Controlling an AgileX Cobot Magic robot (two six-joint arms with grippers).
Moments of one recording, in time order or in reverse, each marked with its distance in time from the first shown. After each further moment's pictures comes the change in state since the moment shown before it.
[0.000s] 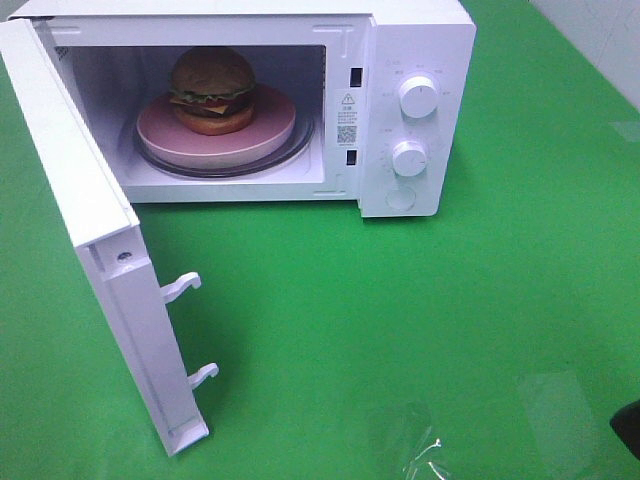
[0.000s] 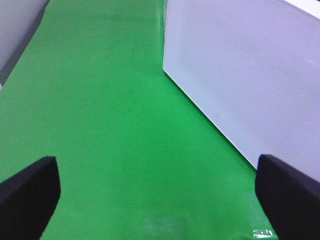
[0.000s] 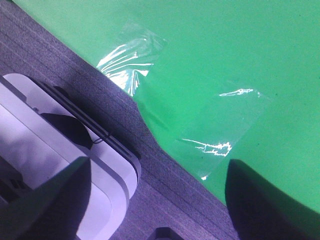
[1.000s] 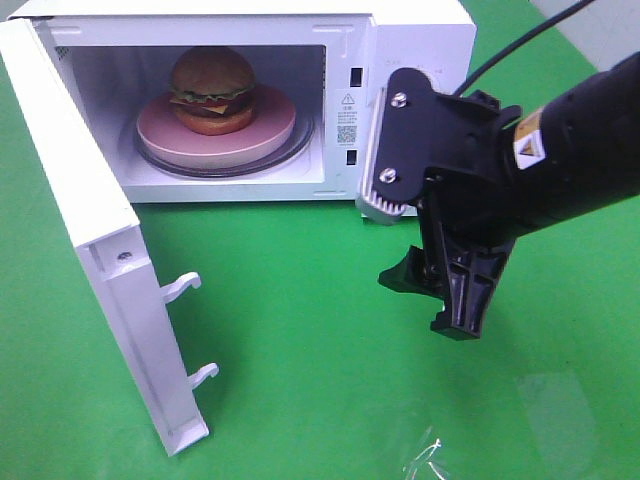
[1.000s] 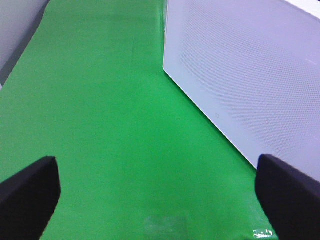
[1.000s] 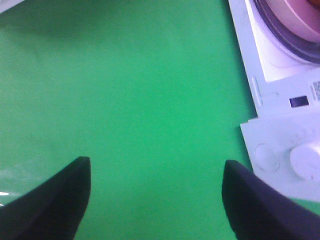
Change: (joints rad) left arm 0.000 0.000 0.000 0.000 0.000 0.000; right arm -0.001 0.520 -0.090 -0.022 -0.714 -0.702
